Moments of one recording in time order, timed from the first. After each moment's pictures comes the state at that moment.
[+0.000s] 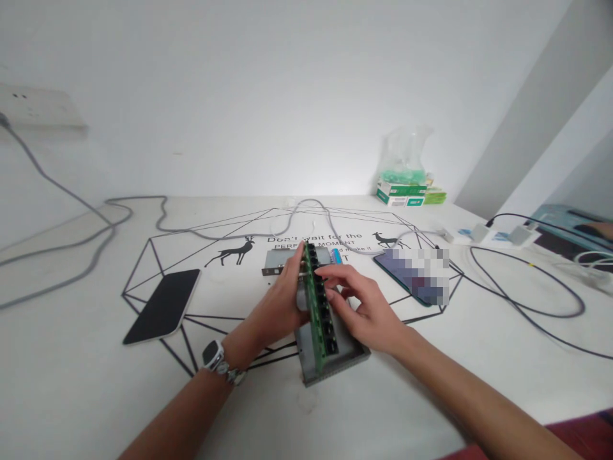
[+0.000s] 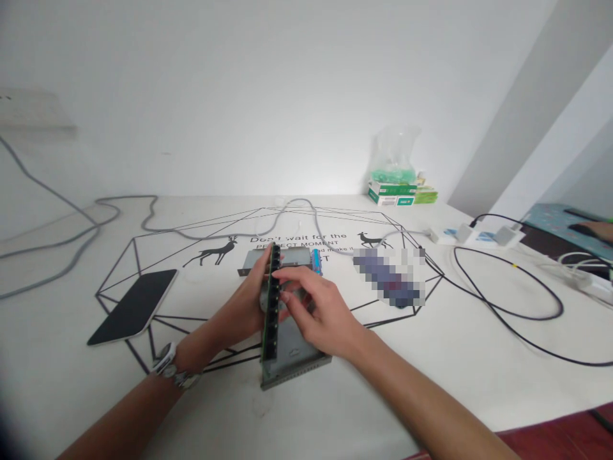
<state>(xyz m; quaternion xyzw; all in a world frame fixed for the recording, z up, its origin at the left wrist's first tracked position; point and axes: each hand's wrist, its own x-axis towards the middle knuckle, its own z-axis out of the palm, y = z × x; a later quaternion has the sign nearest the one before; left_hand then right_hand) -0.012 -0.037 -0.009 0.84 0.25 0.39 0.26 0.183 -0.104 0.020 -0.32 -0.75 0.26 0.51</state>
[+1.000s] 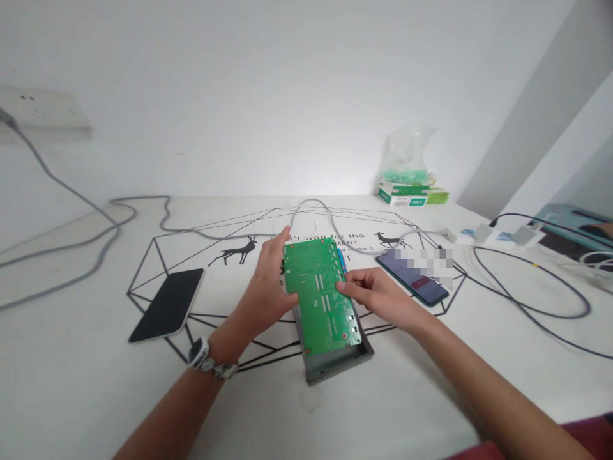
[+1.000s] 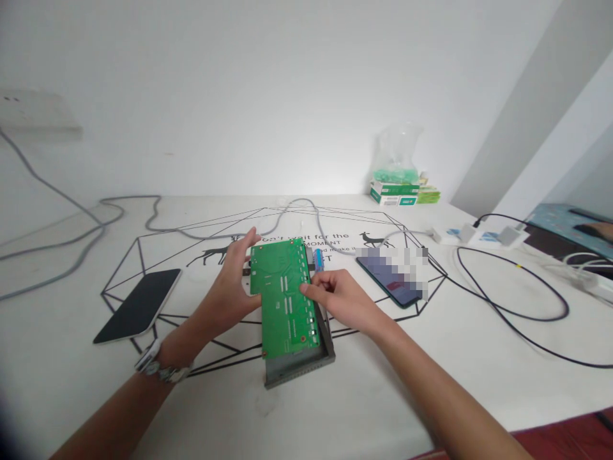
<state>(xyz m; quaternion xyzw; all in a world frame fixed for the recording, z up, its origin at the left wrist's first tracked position) -0.026 -0.035 0.021 0.83 0.34 0.42 0.13 0.211 -0.087 0.026 -0.47 -0.66 0.45 0.37</state>
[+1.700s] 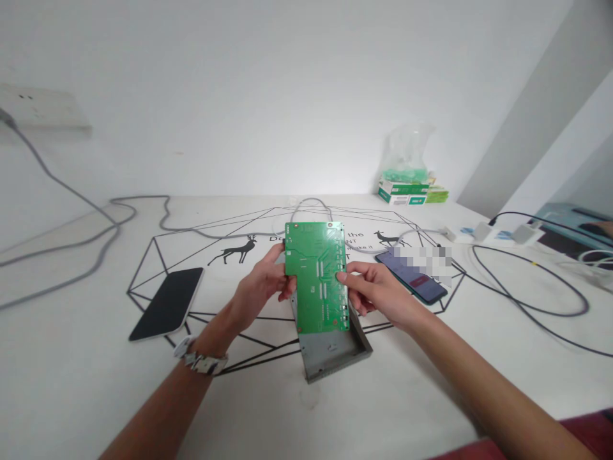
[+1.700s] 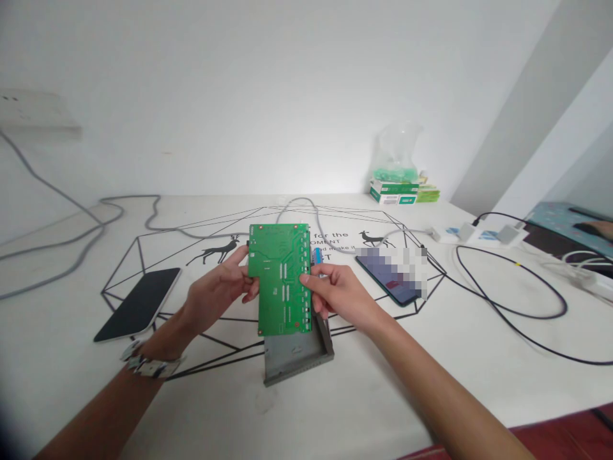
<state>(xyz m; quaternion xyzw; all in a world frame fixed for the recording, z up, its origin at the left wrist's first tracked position) -0.031 -0.041 0.041 0.61 0.25 0.39 0.65 0.204 -0.093 0.036 -0.45 -0.55 0.56 0.42</state>
